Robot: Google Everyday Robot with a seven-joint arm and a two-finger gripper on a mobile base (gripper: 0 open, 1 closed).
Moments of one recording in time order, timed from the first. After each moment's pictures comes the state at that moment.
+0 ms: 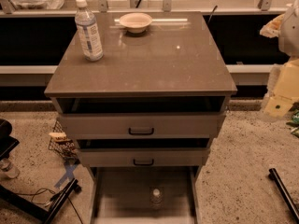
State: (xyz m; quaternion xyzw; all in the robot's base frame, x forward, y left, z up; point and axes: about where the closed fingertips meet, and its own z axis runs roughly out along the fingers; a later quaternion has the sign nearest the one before) arm 0.438 -0.214 0.988 -0.60 0.78 -0.05 0.18
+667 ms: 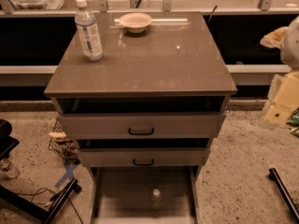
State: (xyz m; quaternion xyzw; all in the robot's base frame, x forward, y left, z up) arm 0.440 -0.224 0.968 -0.59 0.78 -0.03 0.20
